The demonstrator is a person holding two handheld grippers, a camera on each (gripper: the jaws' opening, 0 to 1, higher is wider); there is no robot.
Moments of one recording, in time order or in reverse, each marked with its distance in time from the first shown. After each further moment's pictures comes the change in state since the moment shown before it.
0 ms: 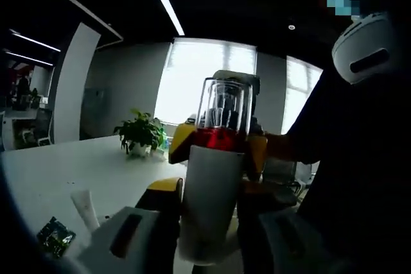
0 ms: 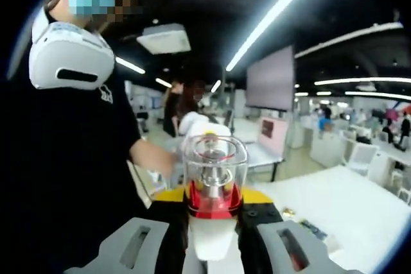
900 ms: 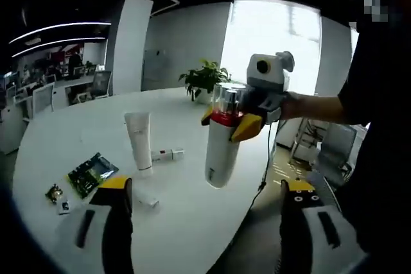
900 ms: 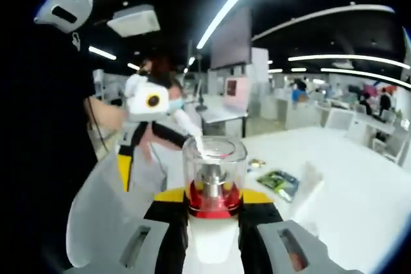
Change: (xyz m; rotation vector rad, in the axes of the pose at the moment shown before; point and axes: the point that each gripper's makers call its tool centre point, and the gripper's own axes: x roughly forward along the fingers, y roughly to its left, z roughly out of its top) left arm -0.039 0.091 -0.131 -0.090 0.258 0.501; right arm -0.030 -0.097 -0.168 0.109 0.129 -0.181
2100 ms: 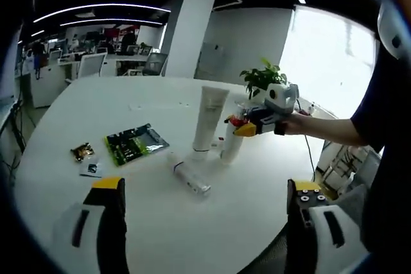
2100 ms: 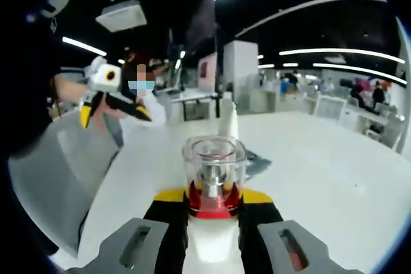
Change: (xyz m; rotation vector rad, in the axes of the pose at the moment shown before) left arm 0.004 0.090 -0.030 -0.217 -0.006 0.276; right arm 0.036 -0.160 -0.079 -0.006 0.016 -0.037
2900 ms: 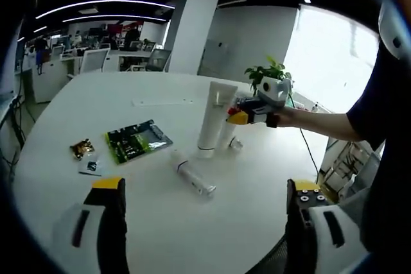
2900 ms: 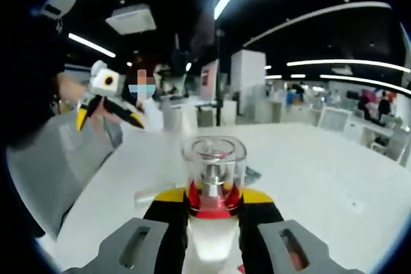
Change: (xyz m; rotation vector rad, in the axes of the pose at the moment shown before) left arm 0.011 0.009 -0.005 -0.018 0.024 0.014; right arm 0.018 -0.040 0.003 -0.042 -0.064 0.050
